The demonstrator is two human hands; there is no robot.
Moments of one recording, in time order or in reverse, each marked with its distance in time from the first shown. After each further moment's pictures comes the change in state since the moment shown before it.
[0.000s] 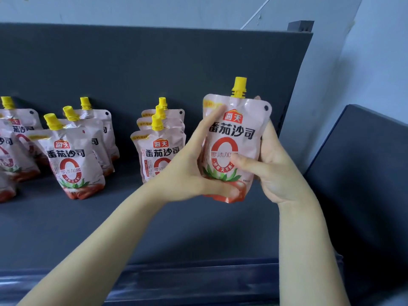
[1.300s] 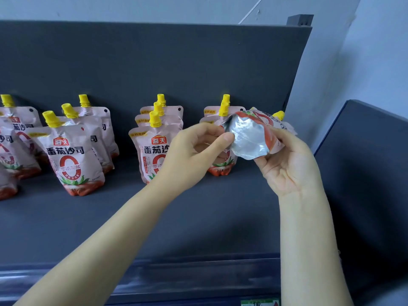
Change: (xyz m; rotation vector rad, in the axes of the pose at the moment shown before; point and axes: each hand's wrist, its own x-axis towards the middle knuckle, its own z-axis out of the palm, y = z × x) left_hand 0.010 0.003 0.012 0.179 0.396 -0.049; right_hand 0.002 -0.014 -0.007 0.699 0.415 0.174
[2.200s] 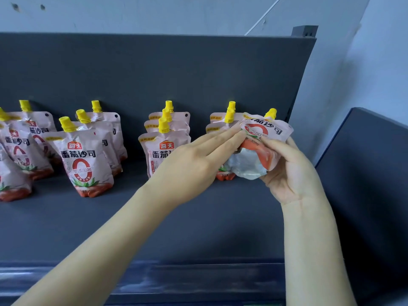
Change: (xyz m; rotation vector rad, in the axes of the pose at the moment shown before) left_hand -0.002 -0.003 -0.020 0.931 -0.117 0.796; right_hand -0.006 0.001 0.003 -0.241 -0.068 -0.006
